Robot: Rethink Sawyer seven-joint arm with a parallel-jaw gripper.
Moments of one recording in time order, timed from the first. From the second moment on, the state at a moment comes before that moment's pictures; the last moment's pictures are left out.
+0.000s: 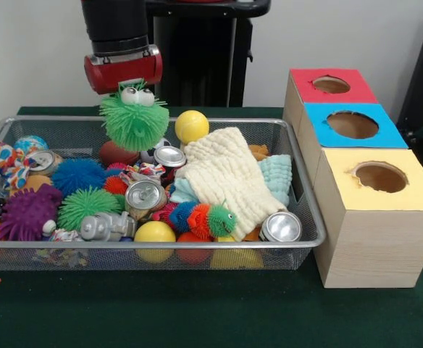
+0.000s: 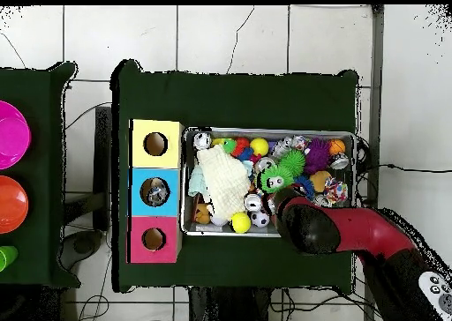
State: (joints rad) arm -0.95 -0.74 0.59 1.96 -0.59 0.37 1.31
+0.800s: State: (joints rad) arm -0.90 -0.76 0.54 1.96 -0.49 0.37 1.31
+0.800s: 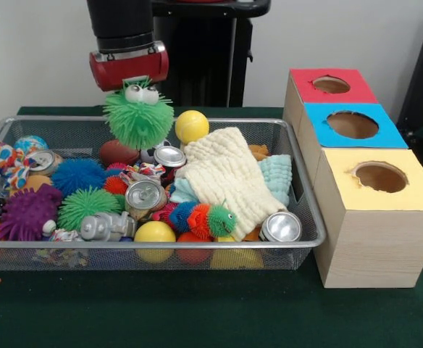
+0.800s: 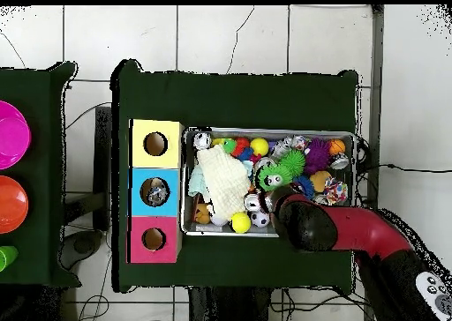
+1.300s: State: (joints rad) arm -0.87 -0.76 0.53 1.96 -0.44 0.37 1.31
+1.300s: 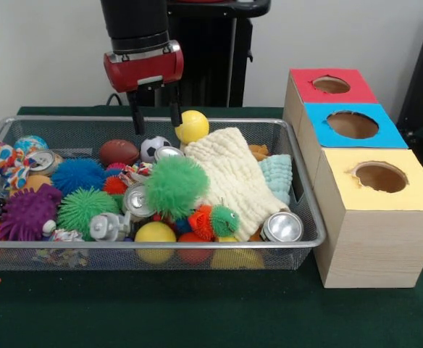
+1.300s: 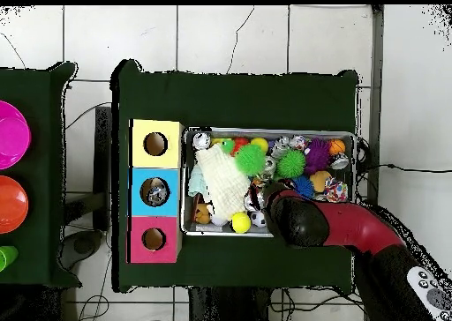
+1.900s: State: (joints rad) arm -0.87 -0.76 0.53 1.96 -0.44 0.37 1.31
